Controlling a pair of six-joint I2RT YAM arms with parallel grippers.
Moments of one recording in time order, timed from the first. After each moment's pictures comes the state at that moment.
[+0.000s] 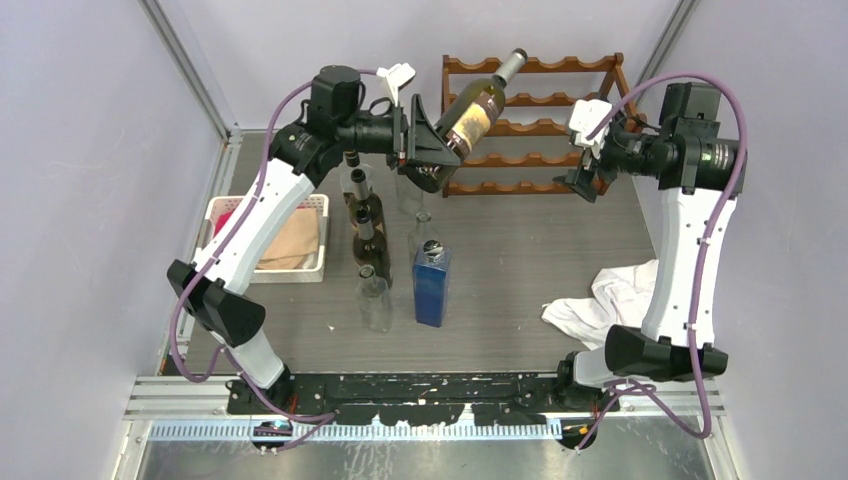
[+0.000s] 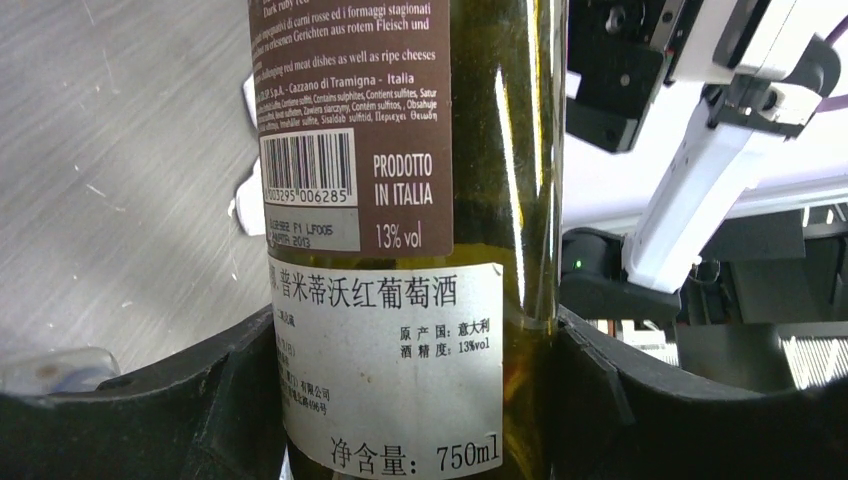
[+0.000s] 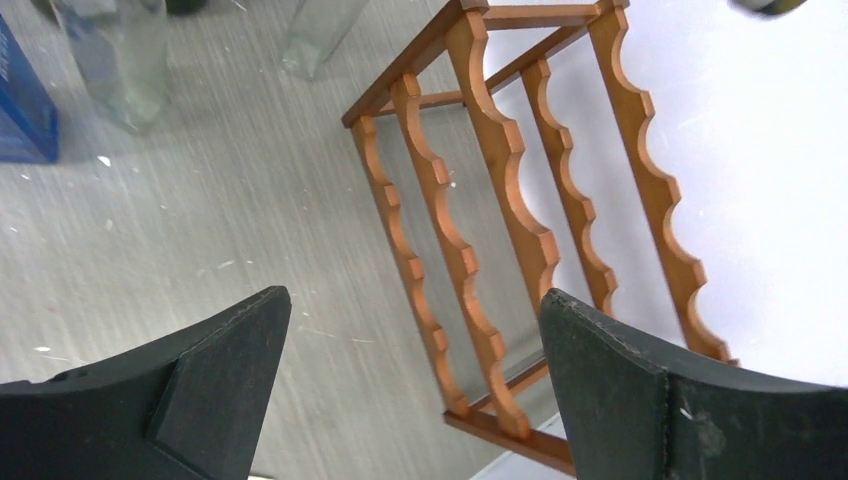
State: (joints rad) left arm -0.54 1.70 1.96 -0.54 0.88 -0.79; right arm -0.18 1.41 1.99 -1.33 -0.89 -1.24
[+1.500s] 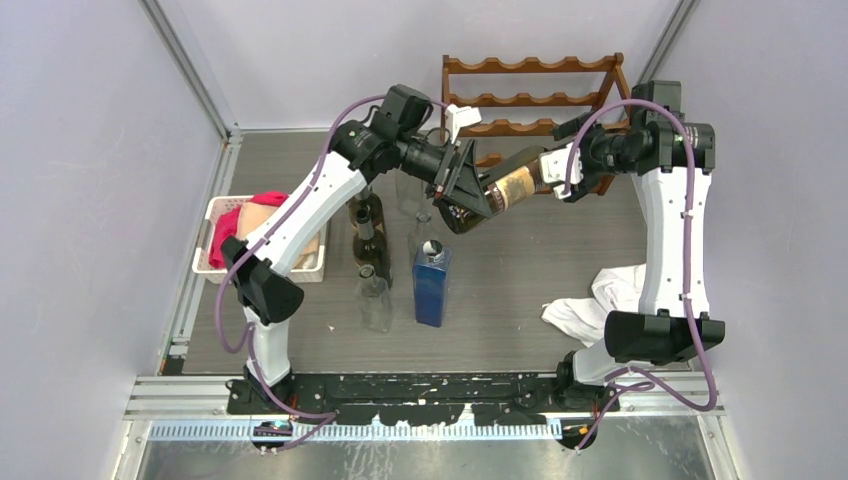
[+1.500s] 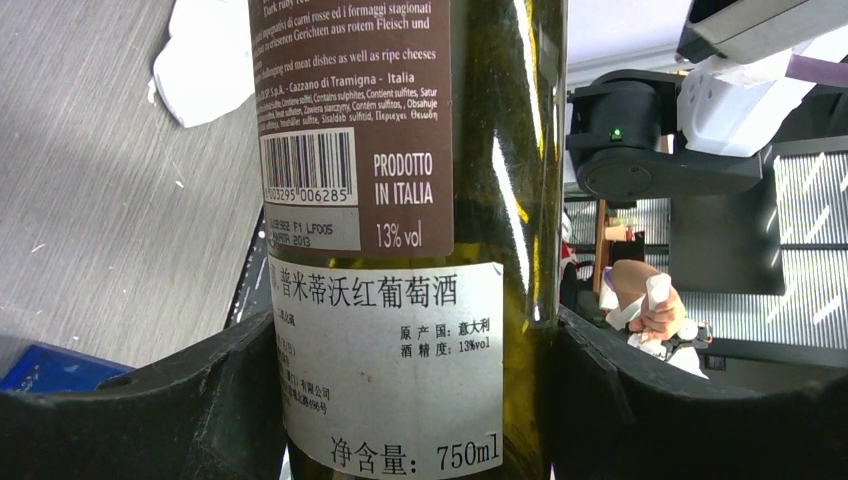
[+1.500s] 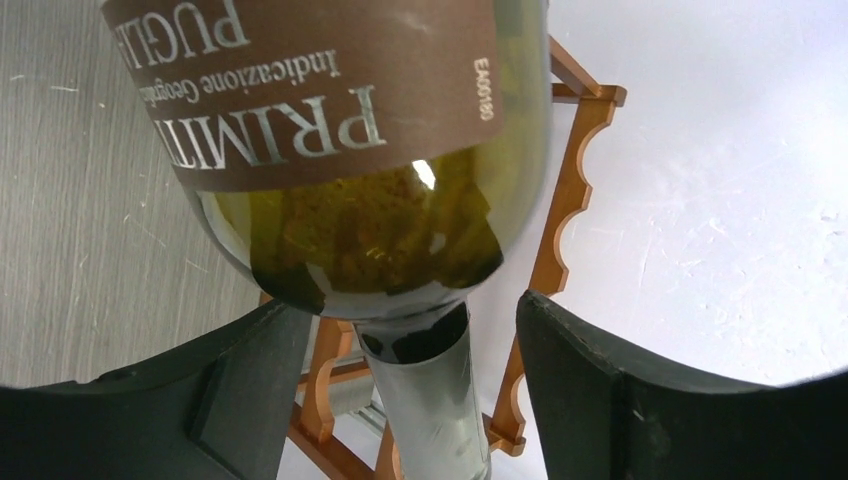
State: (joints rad) left arm -0.70 1.93 2.20 -0.90 1.04 -0.53; right arm -0.10 1.51 1.97 -1.39 -0.77 -1.98
